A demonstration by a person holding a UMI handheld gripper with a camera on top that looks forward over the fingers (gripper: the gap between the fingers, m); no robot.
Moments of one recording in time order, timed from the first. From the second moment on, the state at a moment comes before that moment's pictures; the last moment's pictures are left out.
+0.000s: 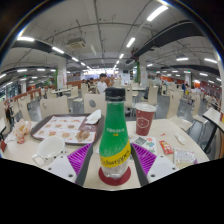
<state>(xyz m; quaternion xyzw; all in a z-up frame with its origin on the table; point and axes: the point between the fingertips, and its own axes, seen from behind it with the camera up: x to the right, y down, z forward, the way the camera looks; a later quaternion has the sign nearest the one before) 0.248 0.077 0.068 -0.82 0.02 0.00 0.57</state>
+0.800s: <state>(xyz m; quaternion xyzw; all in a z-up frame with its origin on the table) -0.064 -0.129 0.242 -0.88 -0.02 -0.01 0.47</state>
